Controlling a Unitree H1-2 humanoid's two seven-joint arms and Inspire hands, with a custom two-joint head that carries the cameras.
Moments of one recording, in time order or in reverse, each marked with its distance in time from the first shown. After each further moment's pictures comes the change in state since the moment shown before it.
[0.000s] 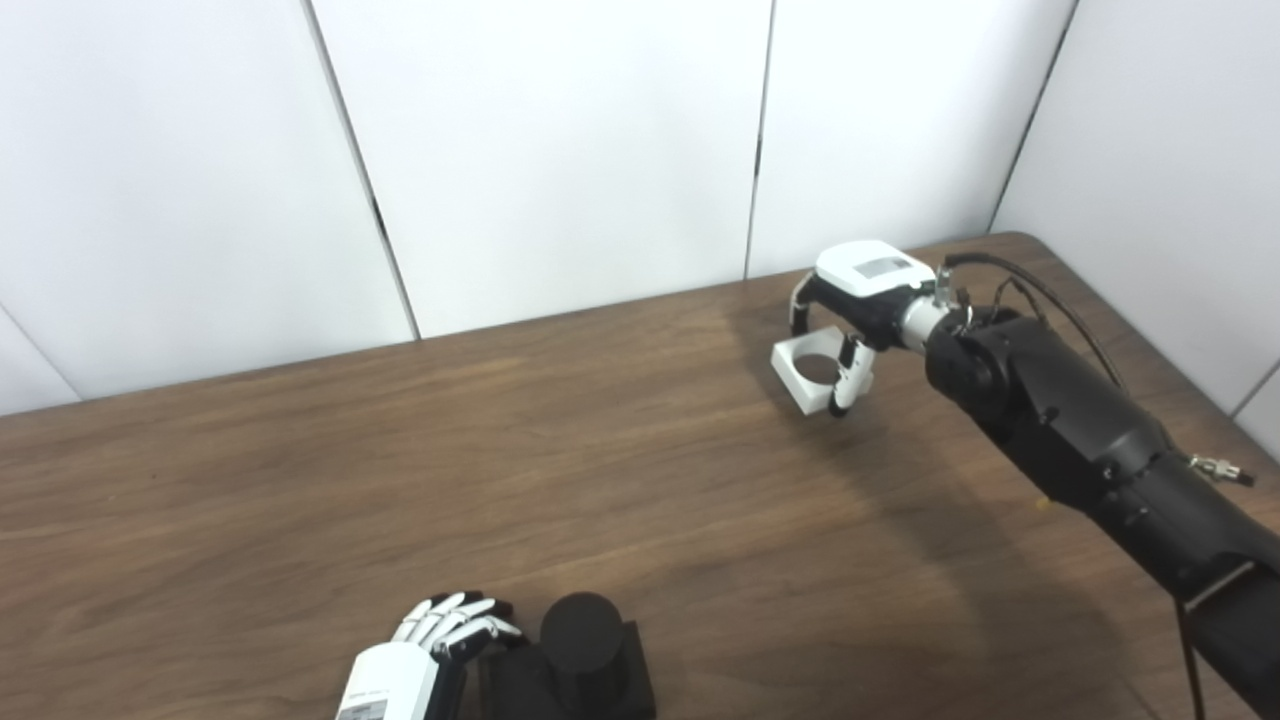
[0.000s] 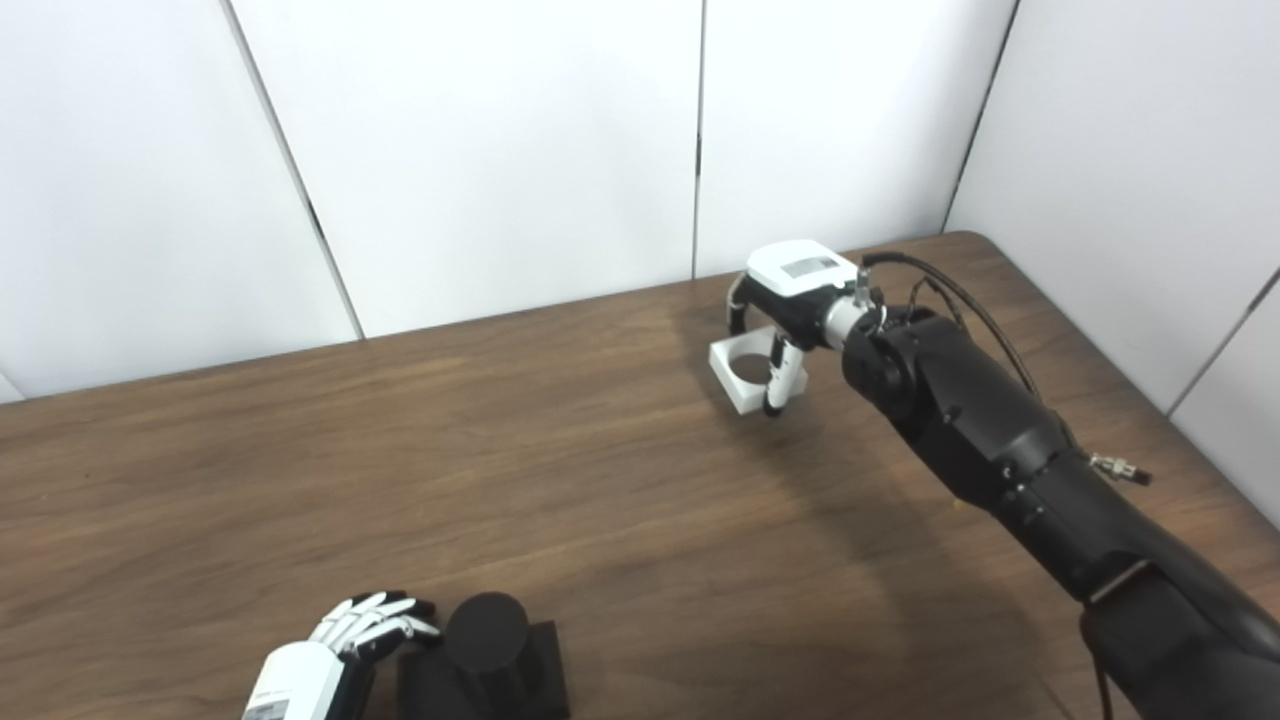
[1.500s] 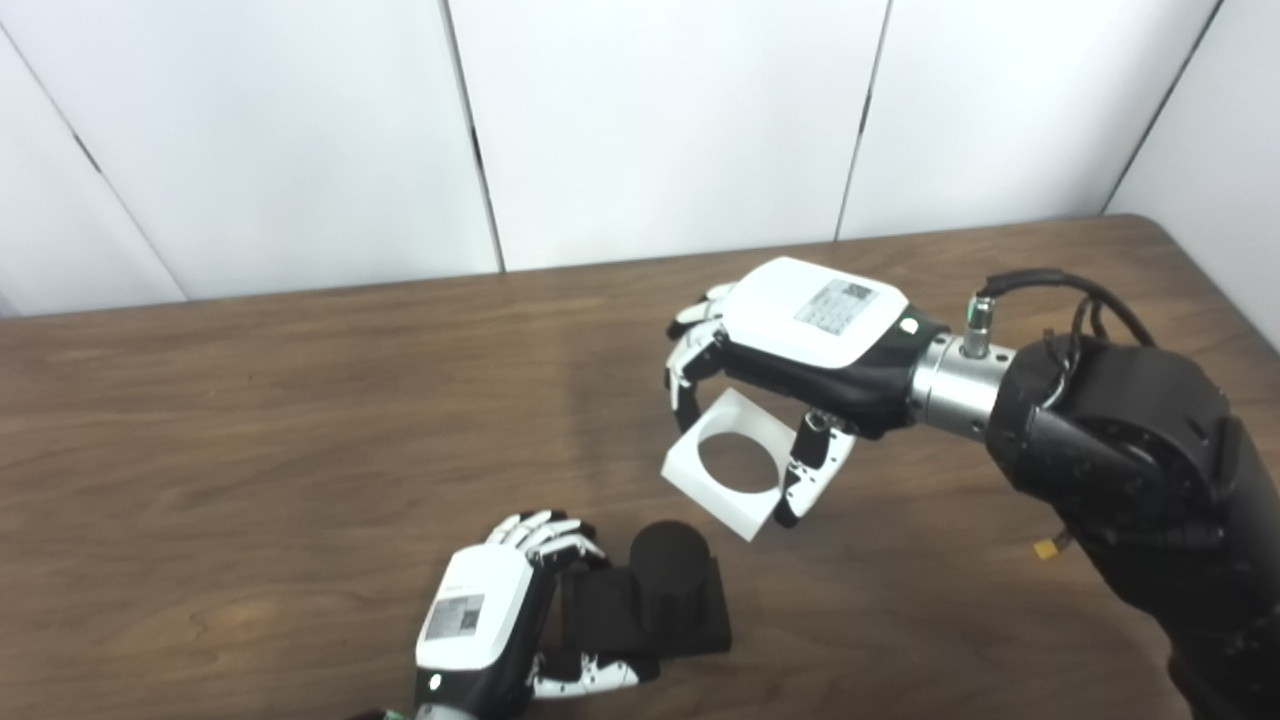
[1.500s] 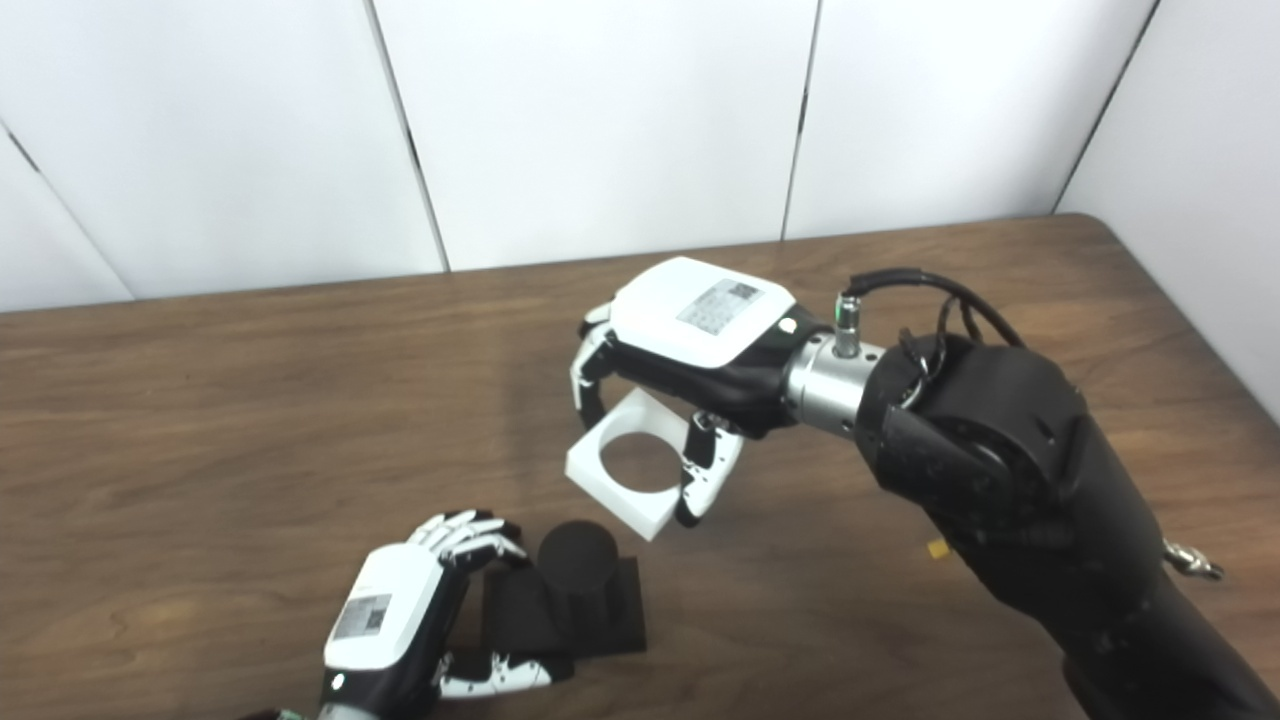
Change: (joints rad) left arm -0.017 -0.058 -0.031 -0.046 0.080 0.096 -0.091; right arm 0.012 0.195 -0.034 -0.861 0.082 0.096 0.623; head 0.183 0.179
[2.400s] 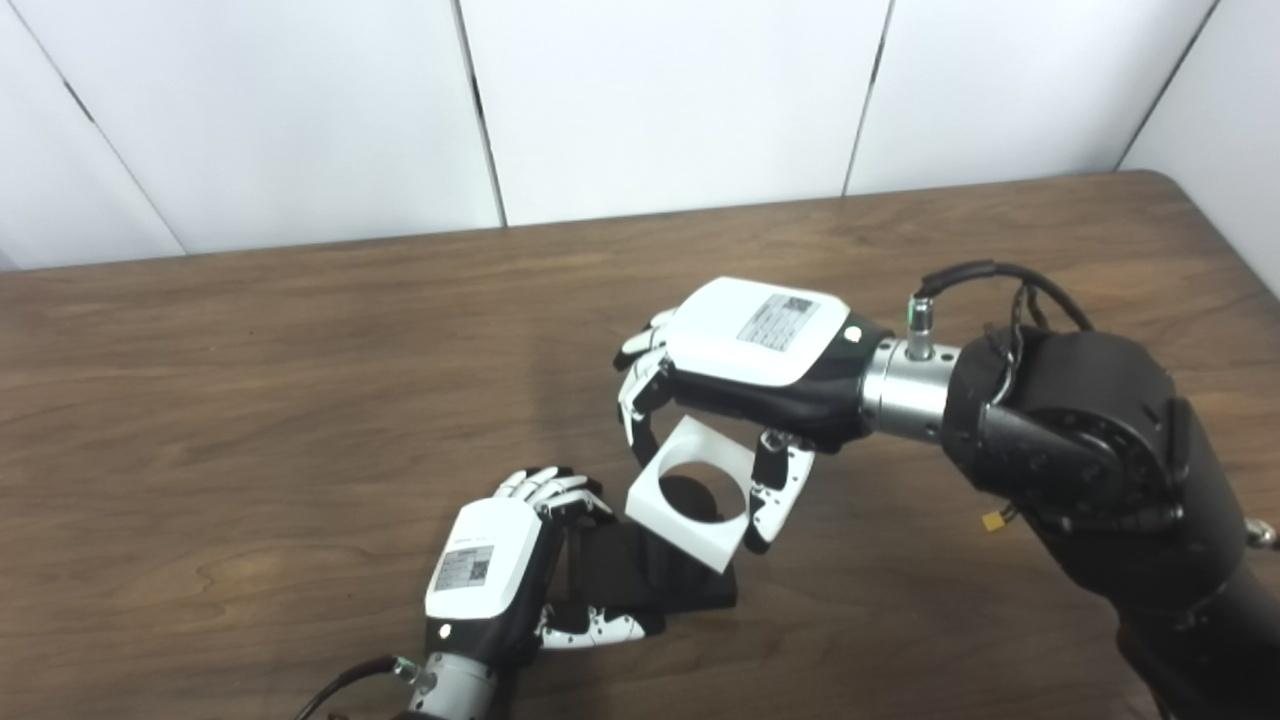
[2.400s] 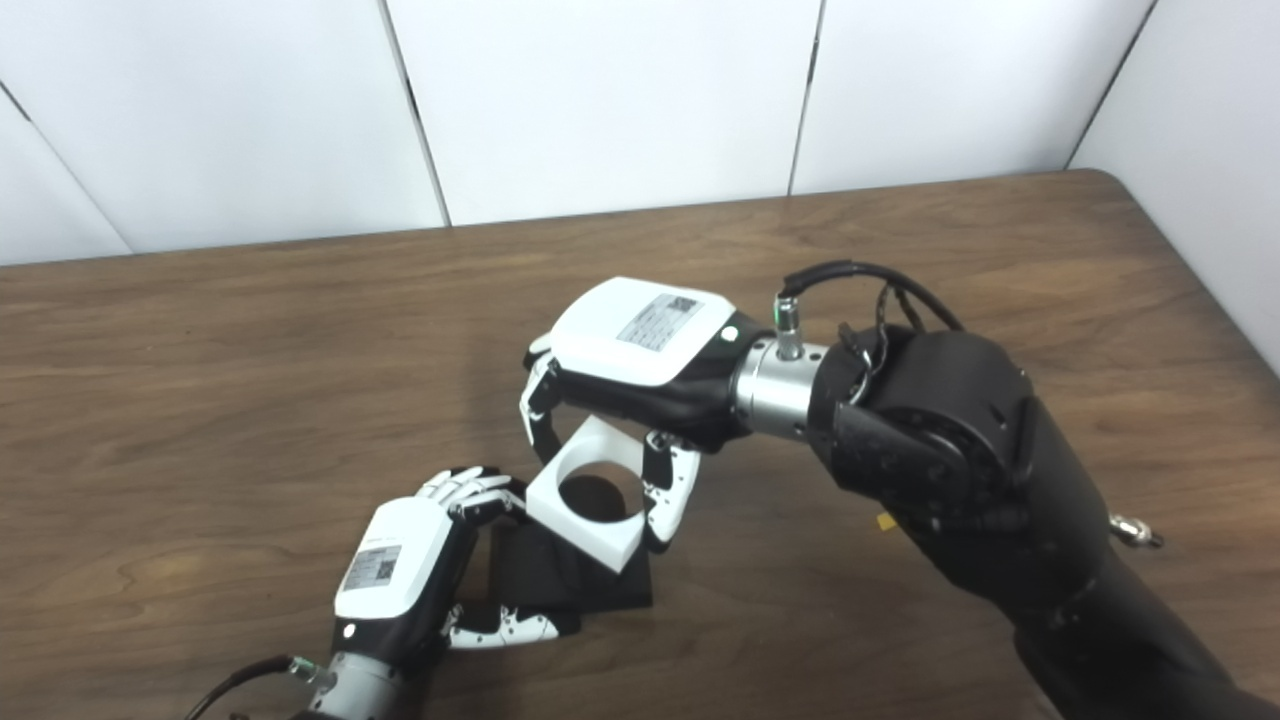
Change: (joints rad) left arm -0.003 -0.014 -0.002 -0.022 0.013 0.023 -0.043; right arm 0.018 0.071 0.081 -0.005 0.004 -0.011 0.067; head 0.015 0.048
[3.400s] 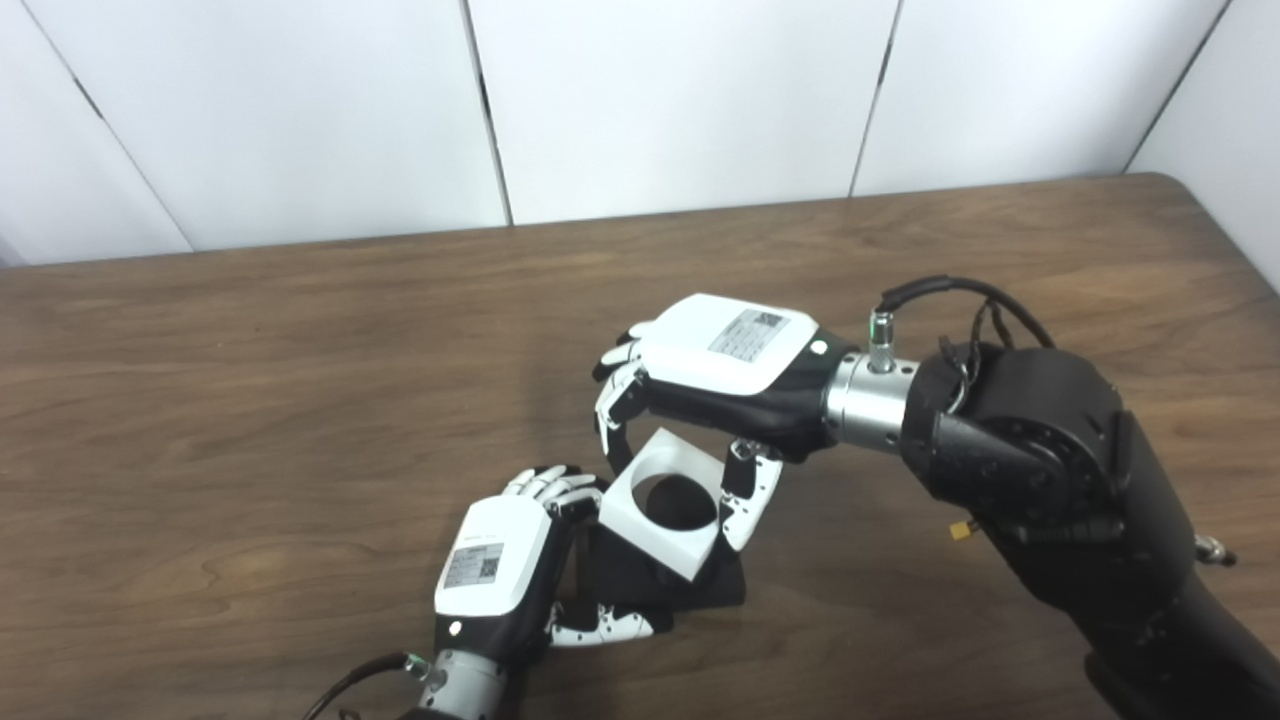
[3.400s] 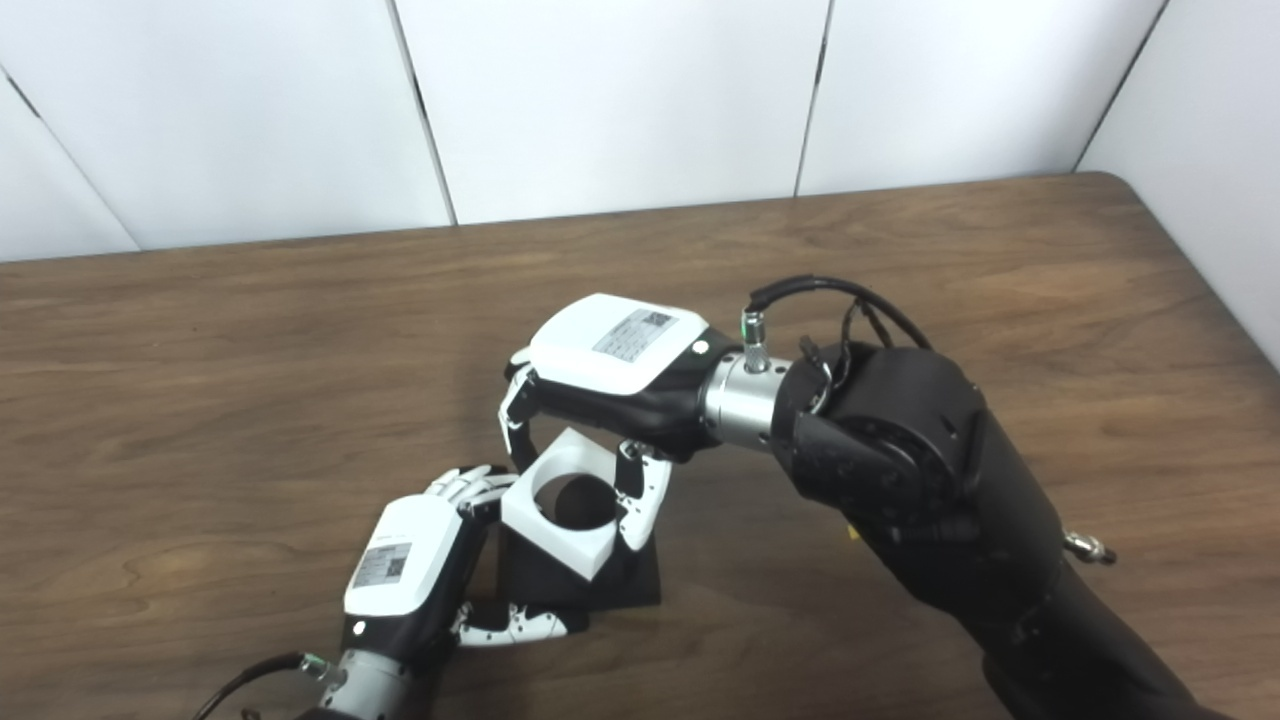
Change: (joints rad) left arm 0.000 -0.018 -0.006 -0.001 0.021 0.003 -0.001; right arm 0.010 0.067 0.022 0.066 -0.045 -0.026 -0.013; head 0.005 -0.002
